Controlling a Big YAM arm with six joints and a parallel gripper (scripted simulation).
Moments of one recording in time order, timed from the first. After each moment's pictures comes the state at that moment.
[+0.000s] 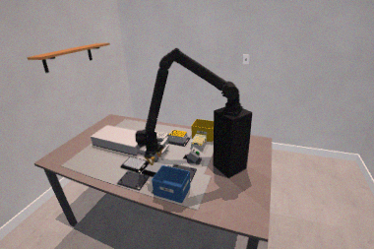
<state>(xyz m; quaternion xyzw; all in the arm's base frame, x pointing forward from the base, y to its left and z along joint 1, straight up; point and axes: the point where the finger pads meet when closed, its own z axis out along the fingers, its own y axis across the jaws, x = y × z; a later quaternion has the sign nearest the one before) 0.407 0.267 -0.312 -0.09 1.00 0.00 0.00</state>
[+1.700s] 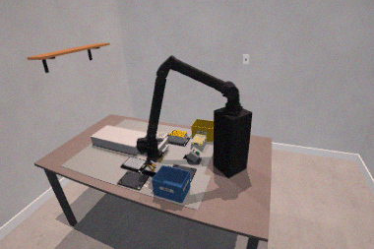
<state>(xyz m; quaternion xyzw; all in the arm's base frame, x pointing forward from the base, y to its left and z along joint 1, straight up) 0.407 0.267 -0.365 -0.09 1.00 0.00 0.00</state>
